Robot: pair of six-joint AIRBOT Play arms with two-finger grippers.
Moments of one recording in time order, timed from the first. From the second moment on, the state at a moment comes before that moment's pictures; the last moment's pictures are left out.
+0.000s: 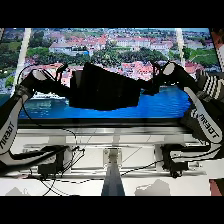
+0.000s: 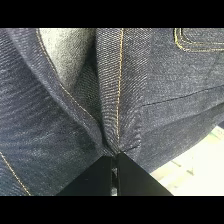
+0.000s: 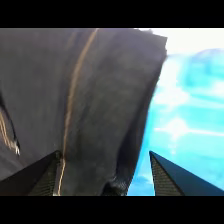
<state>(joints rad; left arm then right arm) 0.00 -1.41 0.92 0.91 -1.13 -1.06 0.12 -1.53 1.08 -1.05 1.05 1.62</state>
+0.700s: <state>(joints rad) 0.00 -1.43 0.92 0.91 -1.13 -1.06 0.12 -1.67 1.04 -0.61 1.01 1.31</state>
